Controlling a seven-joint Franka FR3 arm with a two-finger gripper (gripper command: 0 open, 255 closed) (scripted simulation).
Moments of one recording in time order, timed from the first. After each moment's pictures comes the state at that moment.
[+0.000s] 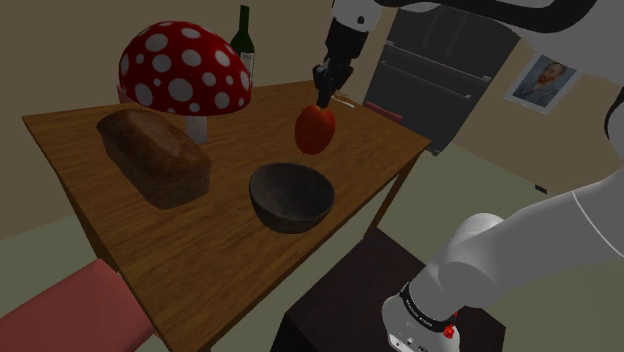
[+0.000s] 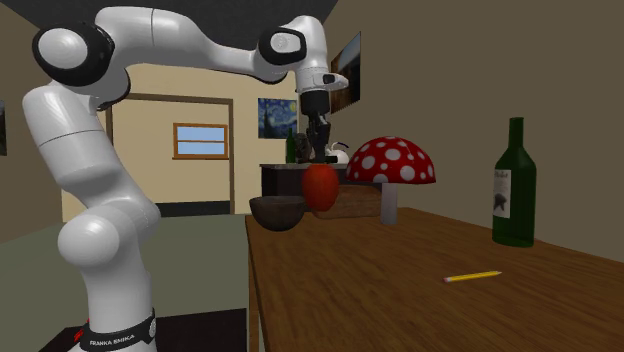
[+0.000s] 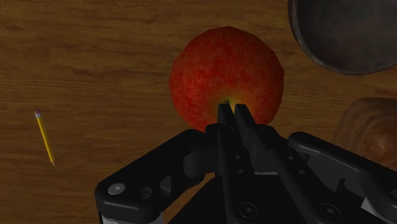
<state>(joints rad) -0.02 -0.40 0.13 -1.96 0.04 1.66 0.02</state>
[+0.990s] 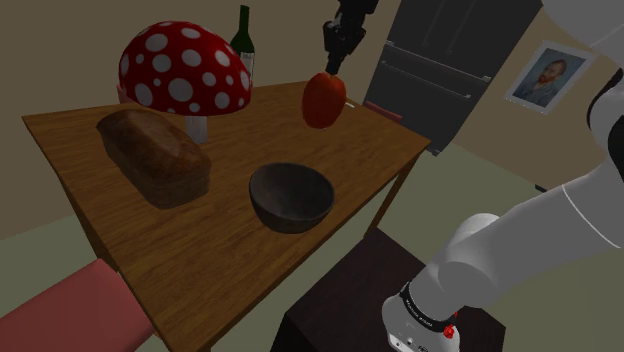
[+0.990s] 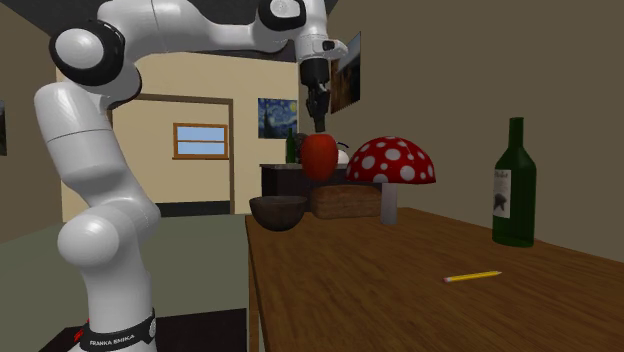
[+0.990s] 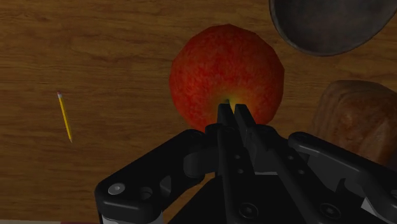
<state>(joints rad) -0.02 -0.33 0.13 -1.68 0.03 1.46 0.02</state>
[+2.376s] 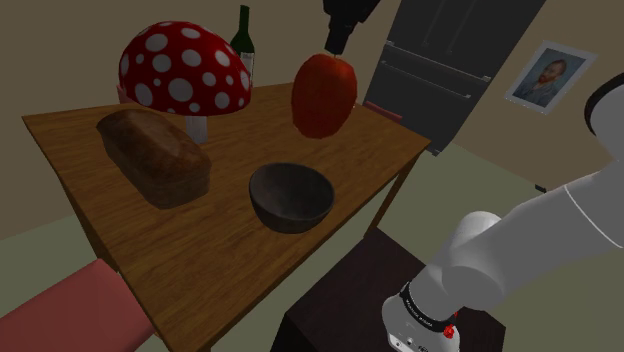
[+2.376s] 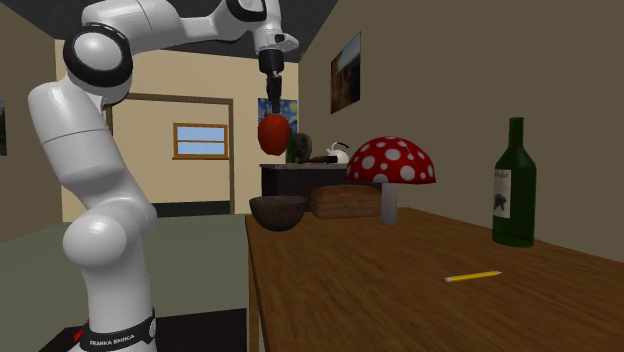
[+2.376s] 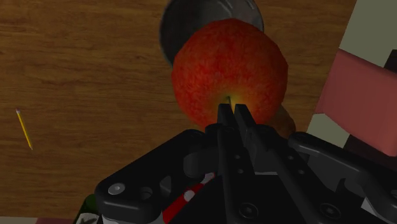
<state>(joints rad) 0.07 -0.34 0.36 -1.46 0.08 1.22 0.36</state>
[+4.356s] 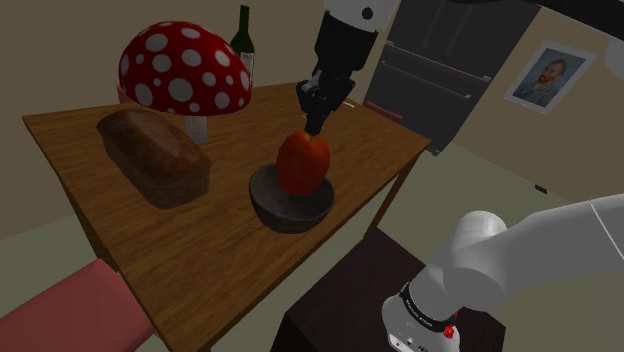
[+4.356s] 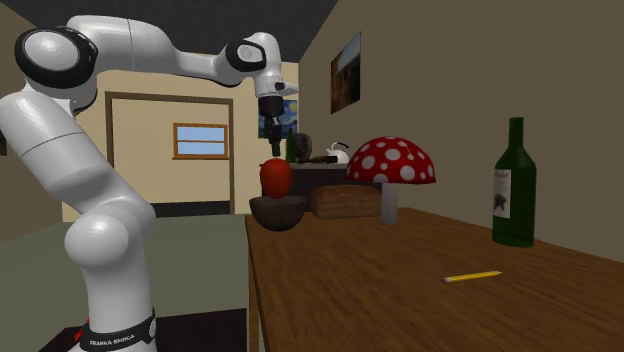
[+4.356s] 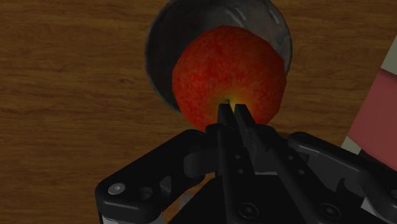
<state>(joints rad) 0.10 -0.55 0.34 -2.00 0.13 1.57 0.32</state>
